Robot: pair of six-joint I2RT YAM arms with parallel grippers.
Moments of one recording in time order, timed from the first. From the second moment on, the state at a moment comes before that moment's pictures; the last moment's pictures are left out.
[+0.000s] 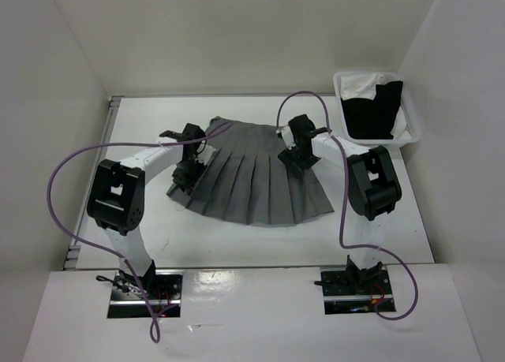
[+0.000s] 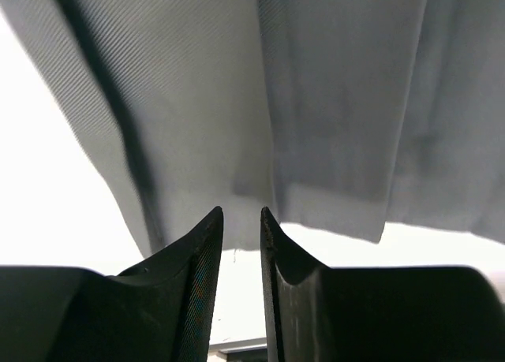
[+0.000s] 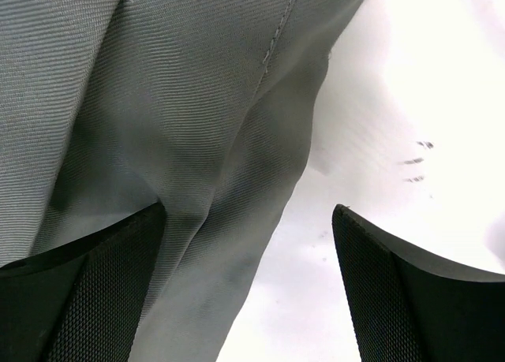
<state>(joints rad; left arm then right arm) -0.30 1.82 1.28 -0.89 -0.03 0.18 0.35 1.95 1.34 -0.56 0.13 -0.36</state>
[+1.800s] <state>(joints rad) -0.30 2.46 2.12 -0.53 -0.05 0.25 0.29 1.81 1.42 -0.60 -0.07 -0.29</state>
